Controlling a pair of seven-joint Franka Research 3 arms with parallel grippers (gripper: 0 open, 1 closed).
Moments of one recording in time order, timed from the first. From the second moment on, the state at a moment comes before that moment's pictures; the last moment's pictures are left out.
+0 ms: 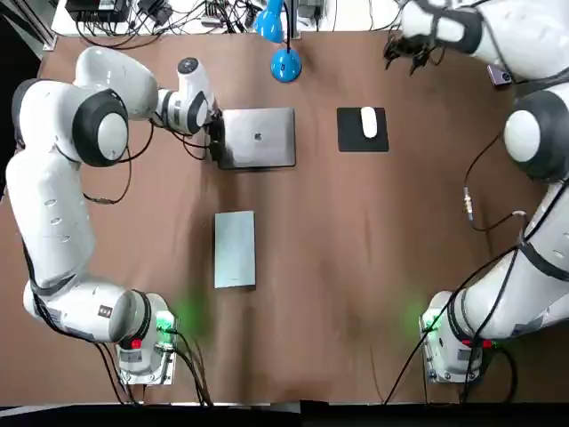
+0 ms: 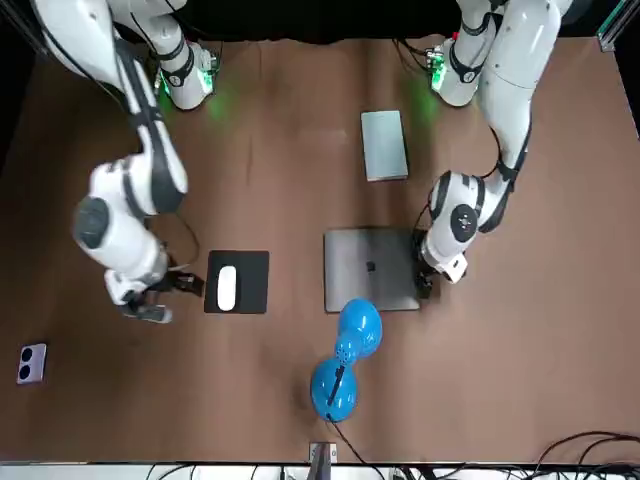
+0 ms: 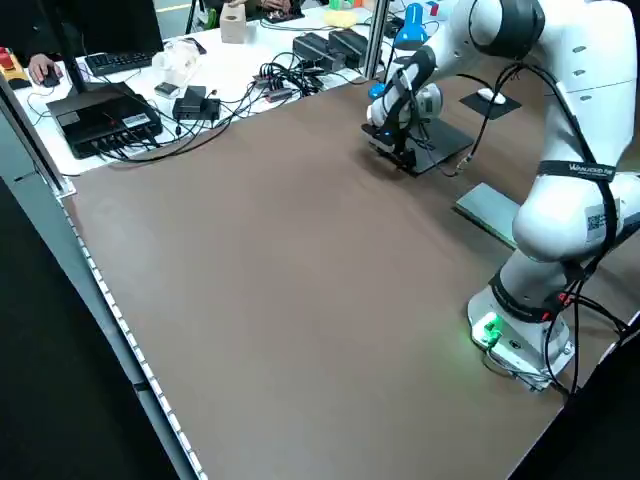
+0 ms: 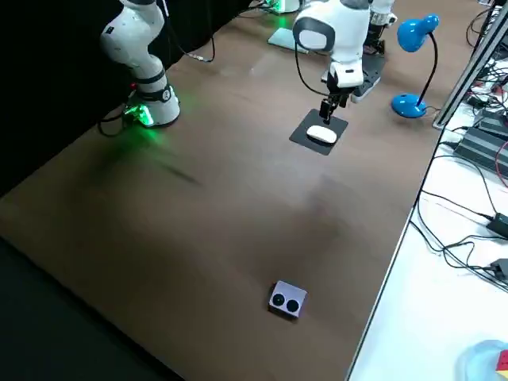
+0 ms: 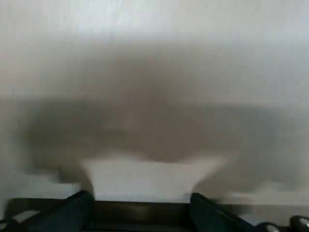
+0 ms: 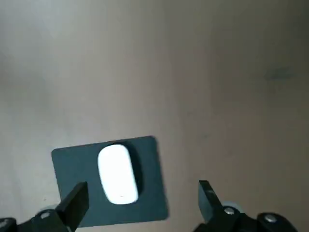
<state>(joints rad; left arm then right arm) -0.25 0.61 -0.11 -2.05 -0.06 2.66 -1.88 0.19 0.40 -0.01 -1.73 0.08 2.19 0.30</state>
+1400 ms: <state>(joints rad) -0.41 0.70 -0.12 -1.89 -0.11 2.68 -1.96 -0.02 0.00 0.00 -1.68 -0.01 1.71 0.07</state>
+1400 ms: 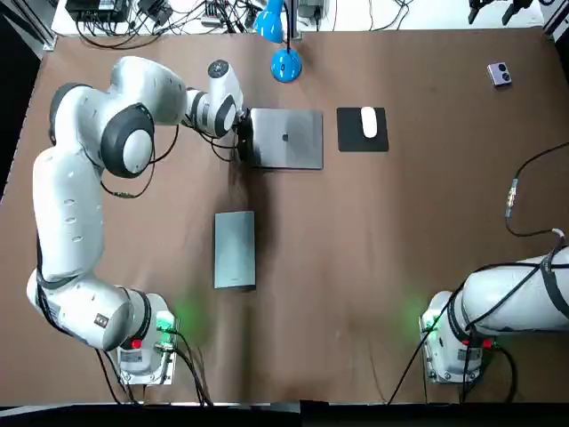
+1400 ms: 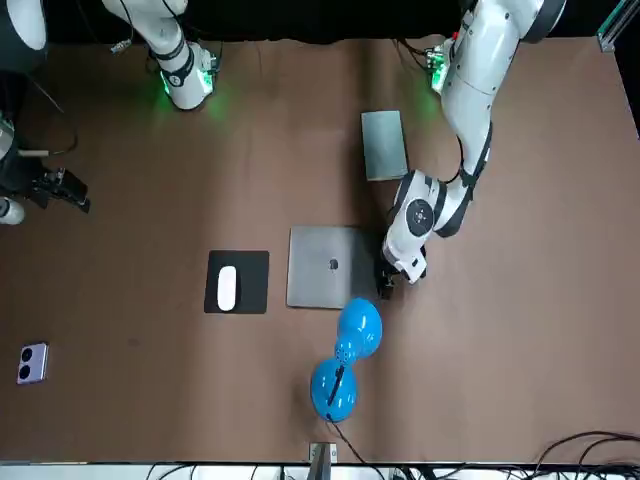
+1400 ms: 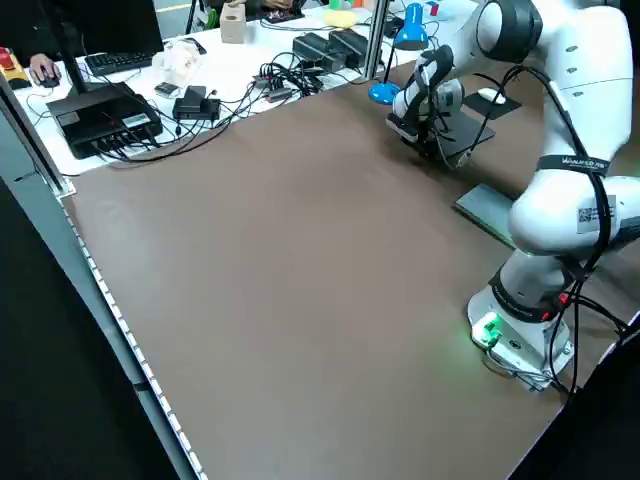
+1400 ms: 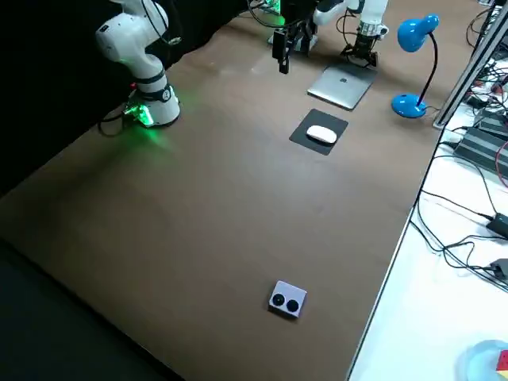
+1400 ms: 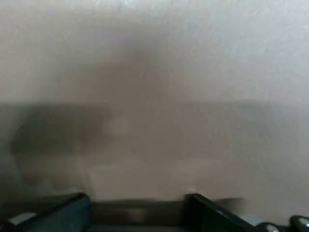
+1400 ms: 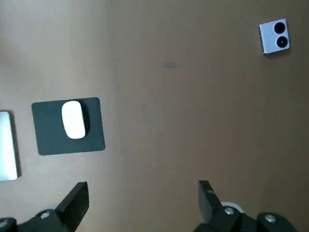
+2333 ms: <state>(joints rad) -0.40 0.70 -0.09 -1.83 -0.13 2.54 -1.92 -0.03 0.00 0.00 -1.68 0.03 1.72 0.07</state>
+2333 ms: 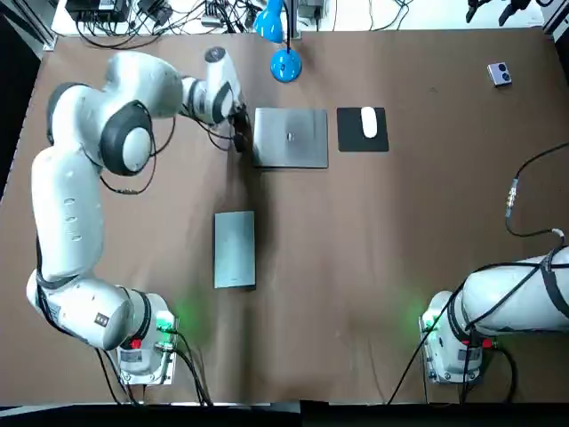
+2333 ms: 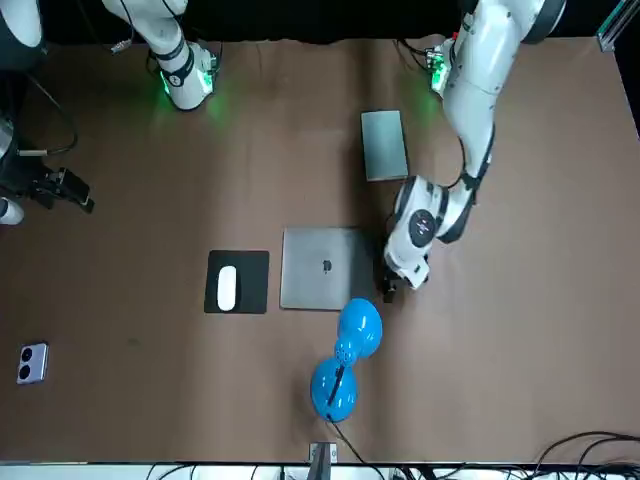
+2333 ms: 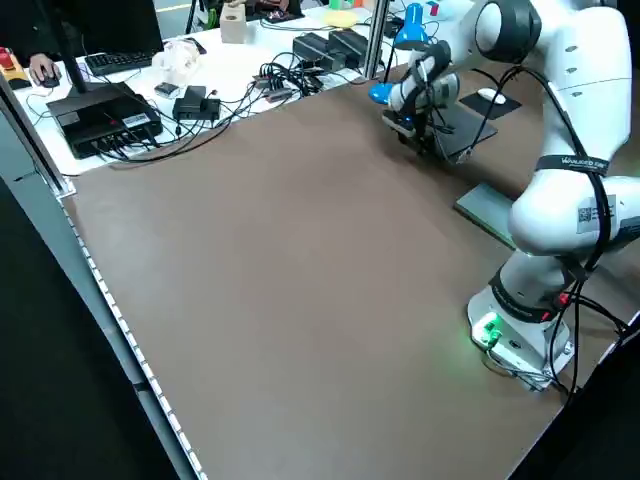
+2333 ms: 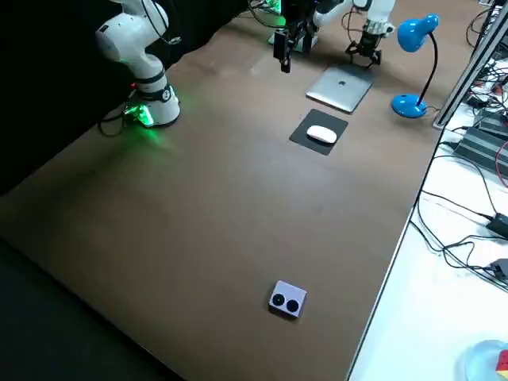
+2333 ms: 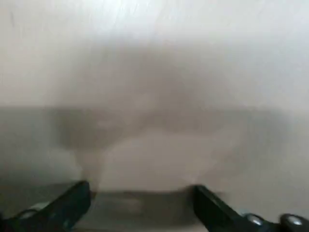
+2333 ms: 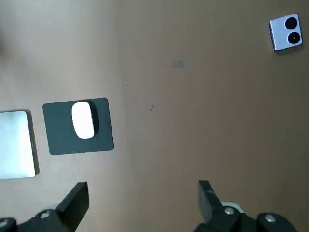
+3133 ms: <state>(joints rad) -0.21 0.40 -0.09 -1.81 0.02 2.17 -1.52 -0.03 0.00 0.00 -1.68 0.03 1.72 0.07</state>
